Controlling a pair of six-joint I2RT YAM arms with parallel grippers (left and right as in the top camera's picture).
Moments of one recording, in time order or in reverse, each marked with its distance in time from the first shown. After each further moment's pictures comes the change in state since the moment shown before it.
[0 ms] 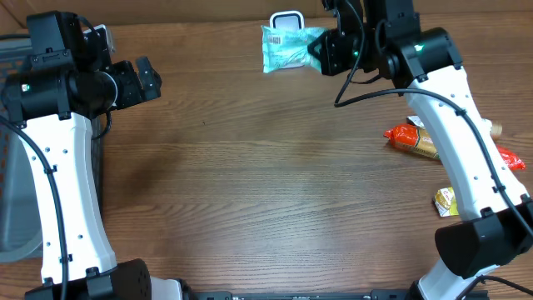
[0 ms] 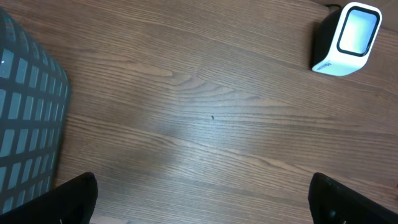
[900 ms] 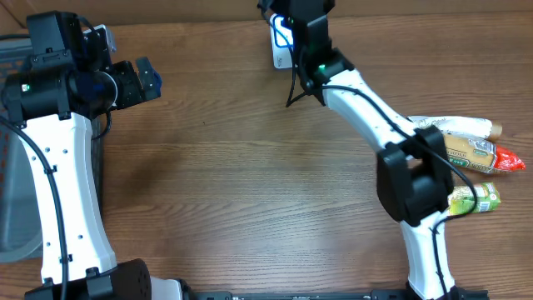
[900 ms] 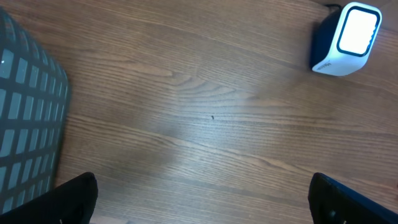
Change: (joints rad) left arm 0.000 0.000 0.000 0.000 0.000 0.000; right arm 0.146 0.440 -0.040 1.156 0.890 -1.069
